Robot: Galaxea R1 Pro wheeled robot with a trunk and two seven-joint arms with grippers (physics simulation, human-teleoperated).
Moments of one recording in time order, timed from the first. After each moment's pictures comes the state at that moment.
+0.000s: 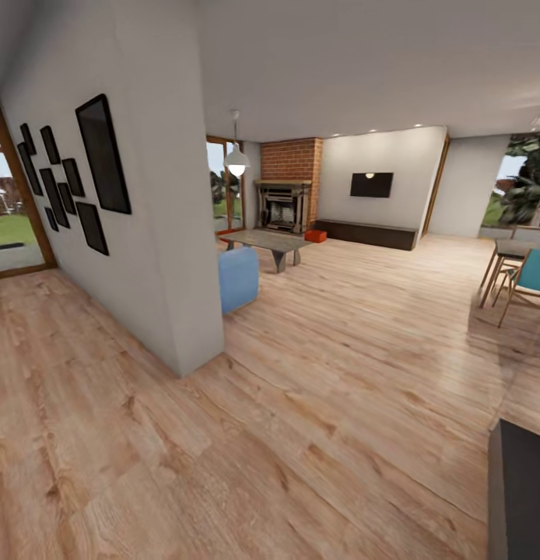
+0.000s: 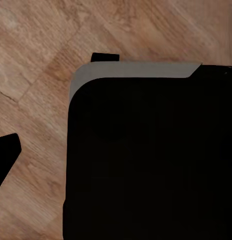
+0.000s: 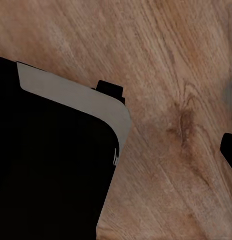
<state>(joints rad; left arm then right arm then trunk) 0.00 0.00 0.02 -0.13 0.06 -0.04 0.01 -0.15 -0.06 0.58 0.03 -0.28 -0.11 0.08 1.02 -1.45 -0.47</state>
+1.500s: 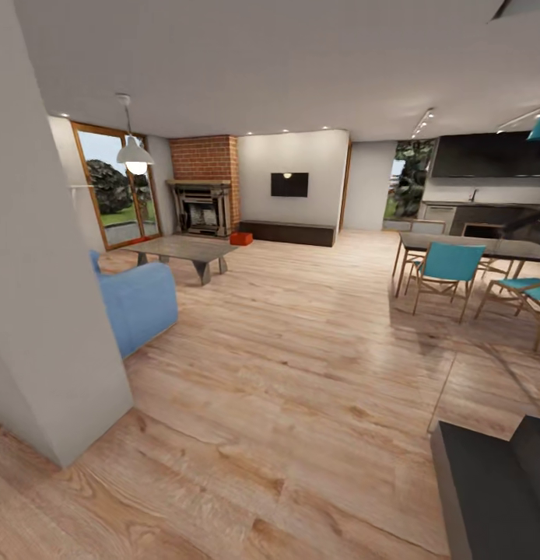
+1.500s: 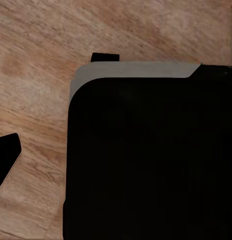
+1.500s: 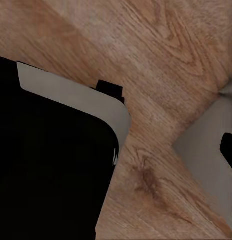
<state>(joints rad) 0.00 0.00 0.02 -0.13 0.06 -0.04 0.01 -0.15 -0.06 0.58 0.03 -0.28 -0.11 0.08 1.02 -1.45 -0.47</state>
